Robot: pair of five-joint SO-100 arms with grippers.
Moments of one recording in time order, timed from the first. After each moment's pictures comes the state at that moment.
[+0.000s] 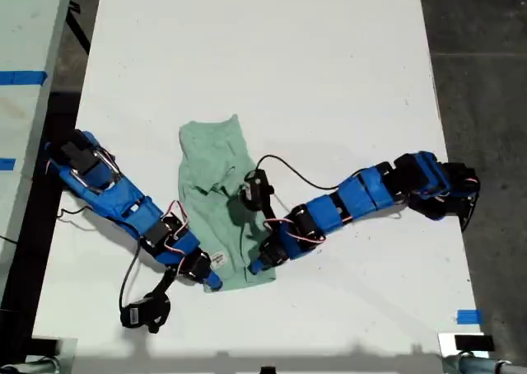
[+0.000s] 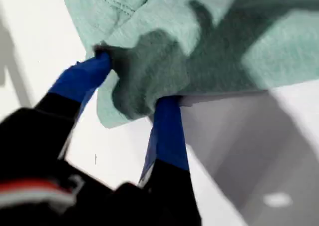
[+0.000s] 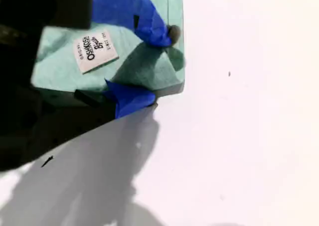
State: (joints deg) arm 0 24.3 55.4 83.7 43.2 -20.0; arm 1 -18.7 44.3 53.2 53.5 -21.2
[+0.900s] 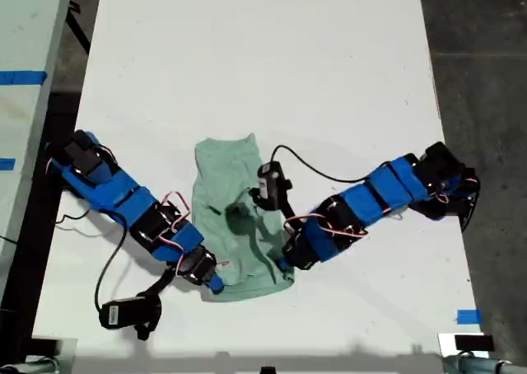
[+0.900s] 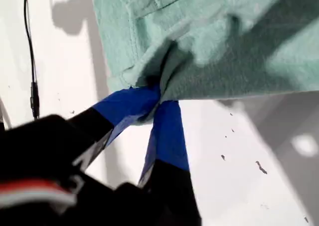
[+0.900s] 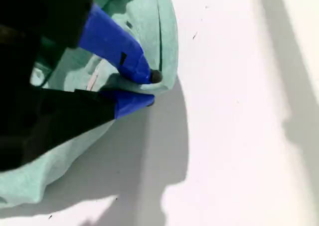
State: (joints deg) arm 0 24.6 57.6 55.9 60.0 -12.2; arm 1 -24.3 63.7 53.3 66.9 -25.0
